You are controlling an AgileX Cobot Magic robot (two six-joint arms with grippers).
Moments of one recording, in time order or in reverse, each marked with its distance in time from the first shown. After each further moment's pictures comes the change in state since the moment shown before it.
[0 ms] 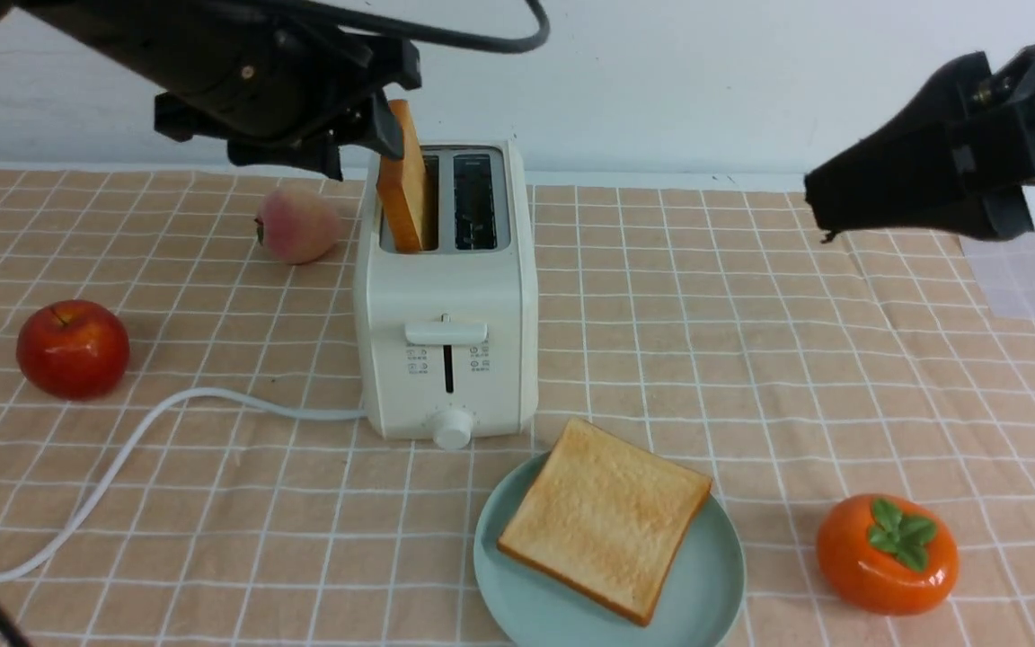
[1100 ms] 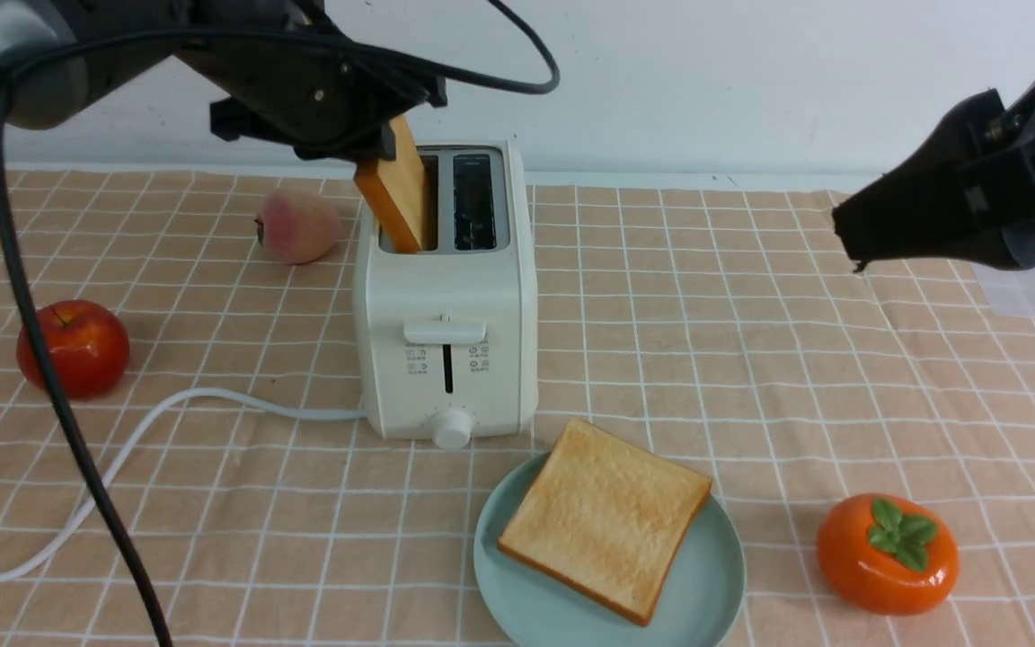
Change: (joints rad) right arm 0.000 0.000 0.002 -0.067 0.036 0.001; left arm -0.004 0.130 -0.112 0.170 -0.105 -0.088
